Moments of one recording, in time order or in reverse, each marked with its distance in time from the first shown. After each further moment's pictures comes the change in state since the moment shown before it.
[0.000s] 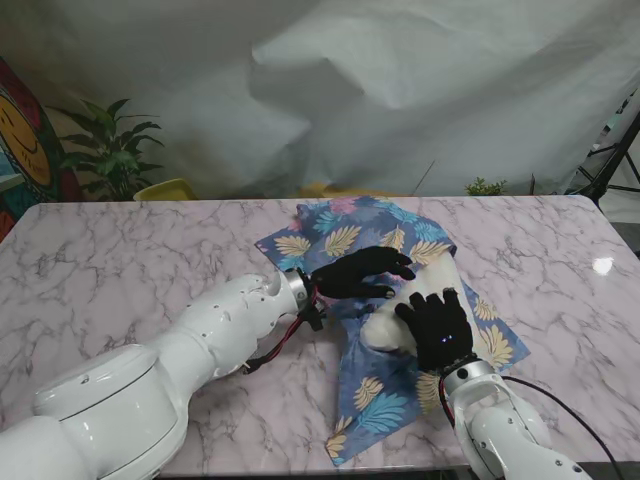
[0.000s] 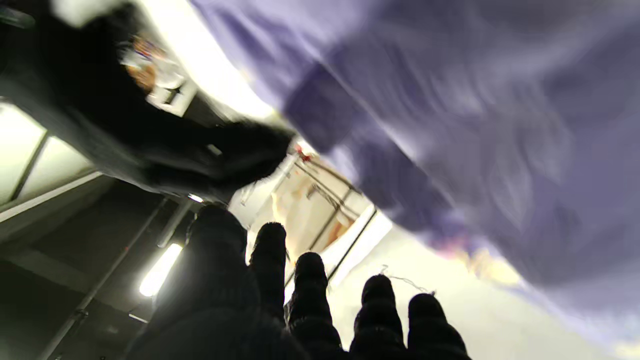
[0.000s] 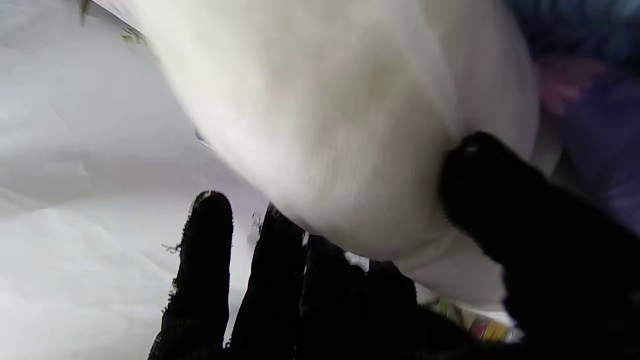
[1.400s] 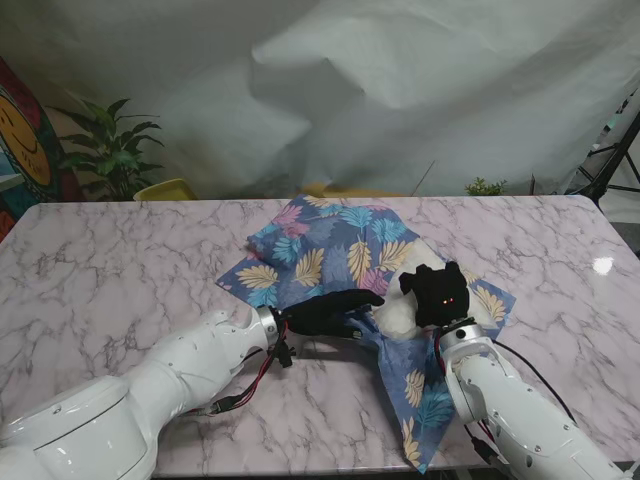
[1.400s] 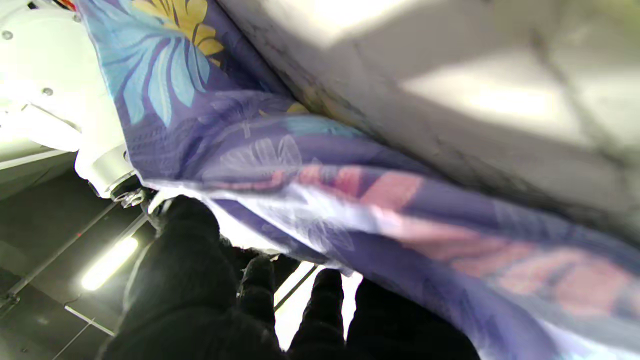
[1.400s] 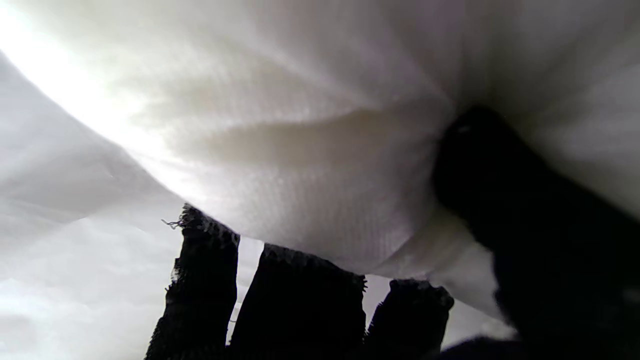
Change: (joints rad) left arm 0.119 0.118 0.001 -0.055 -0.170 0.007 -0.168; right arm 0.368 -0.043 -0.231 0.449 0.365 0.087 -0.372; left_hand -0.099 -0.076 -0.004 0.010 -0.193 -0.040 -0.115 0.090 -0.038 0.175 -0.125 0.000 0.292 0.071 0.026 0.035 0.296 0.003 -0.010 -0.017; right_hand 0.056 -0.106 0.023 -0.136 0.328 -0.332 0.286 -0.114 0.409 -0.098 -0.003 0.083 0.428 -0.114 0.035 0.226 0.286 -0.048 0.122 0.123
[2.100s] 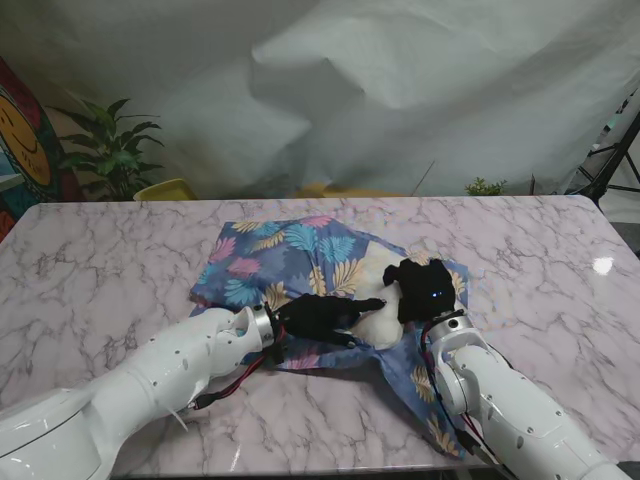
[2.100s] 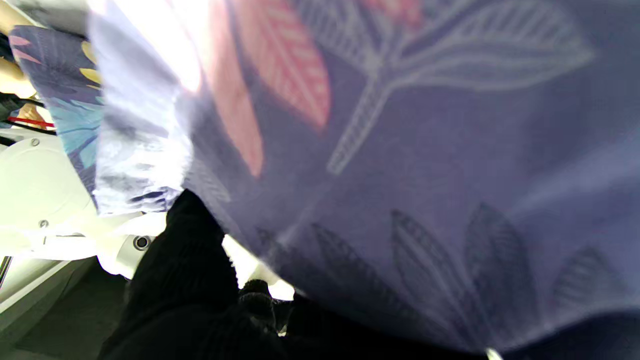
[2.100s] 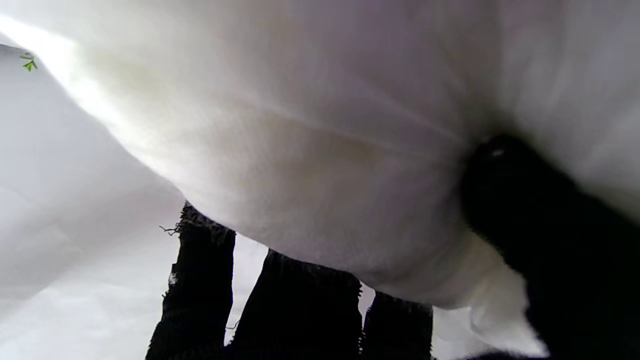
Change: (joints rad) left arm 0.038 0.160 0.041 -0.301 0.508 0.180 0.392; right arm 0.047 -0.037 -0.024 0.035 0.183 -0.151 0.003; left_hand -0.020 -0.055 0.075 0.000 0.002 -0.034 -0.289 -0.452 0.300 -0.102 0.668 0.476 0.683 -0.307 1.036 0.376 0.699 -0.223 1.582 0.028; right_hand -0.146 0.105 0.002 0.138 -0.070 0.189 -0.126 0.179 -0.125 0.039 0.002 -0.026 -0.112 -0.037 -0.001 -0.040 -0.088 0.041 -0.035 -0.053
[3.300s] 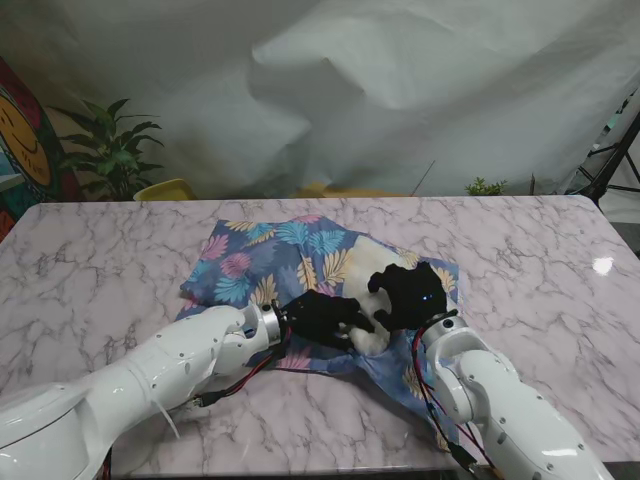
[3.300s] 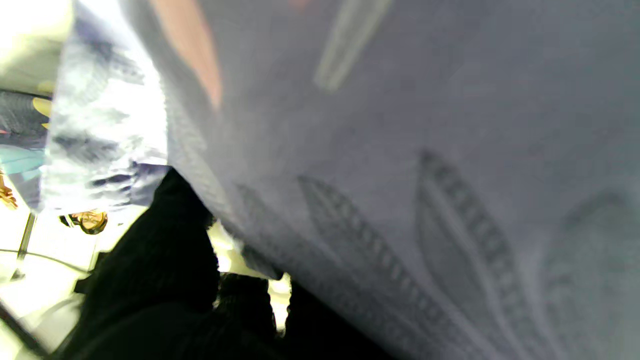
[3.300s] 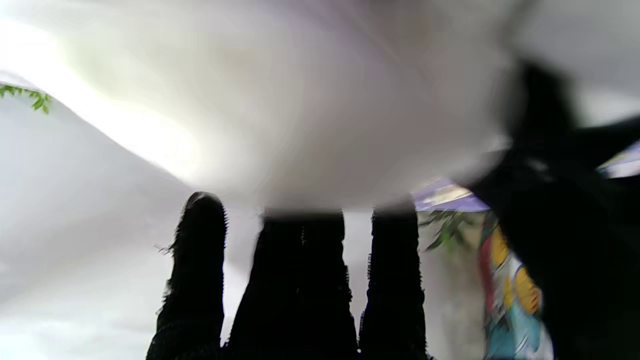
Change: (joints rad) left arm -0.033 0.033 0.102 -0.090 0.103 0.187 0.057; right arm -0.208 0.016 0.200 -0.395 -0.132 -0.102 0.410; left_hand -0.087 -0.169 0.216 -0.015 0.386 -0.085 0.449 0.487 -0.035 -0.009 0.201 0.281 -0.045 -0.098 0.091 0.229 -0.014 -0.086 0.075 0.051; right_hand -0.100 0.250 -0.275 0.020 -0.090 0.093 -0.145 -0.016 -0.165 0.089 -0.091 -0.031 -0.232 0.152 -0.099 -0.086 -0.211 0.058 -0.109 0.003
